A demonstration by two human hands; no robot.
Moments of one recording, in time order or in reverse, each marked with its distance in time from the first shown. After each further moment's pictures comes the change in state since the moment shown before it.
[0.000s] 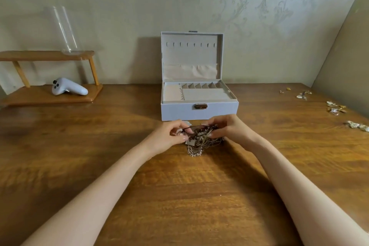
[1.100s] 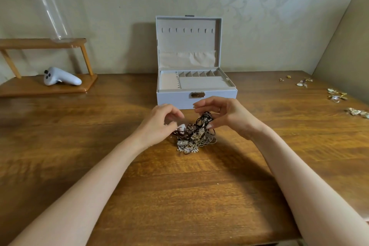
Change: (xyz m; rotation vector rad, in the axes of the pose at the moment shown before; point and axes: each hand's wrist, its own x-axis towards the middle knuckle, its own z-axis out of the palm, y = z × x) left_hand -0.011 0.010 -0.002 0.206 0.143 0.068; right_hand -0.011 -0.011 0.000 0.138 -0.094 -0.157
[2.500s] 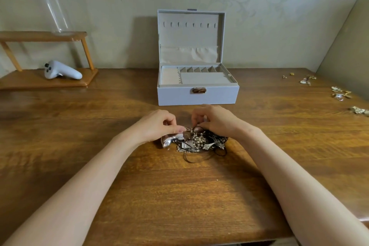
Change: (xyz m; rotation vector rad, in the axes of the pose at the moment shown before) left_hand 0.003 -0.006 -0.004 0.130 -0.201 -0.127; right_hand 0.018 0.008 0.023 -0.849 -0.103 0.000
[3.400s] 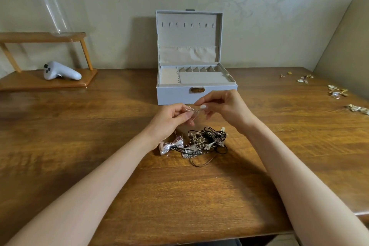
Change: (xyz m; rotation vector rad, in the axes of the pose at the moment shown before) left_hand 0.002 0.022 0.022 -0.603 0.127 0.119; right_hand -0.016 -0.003 -0.016 0.716 0.337 -0.012
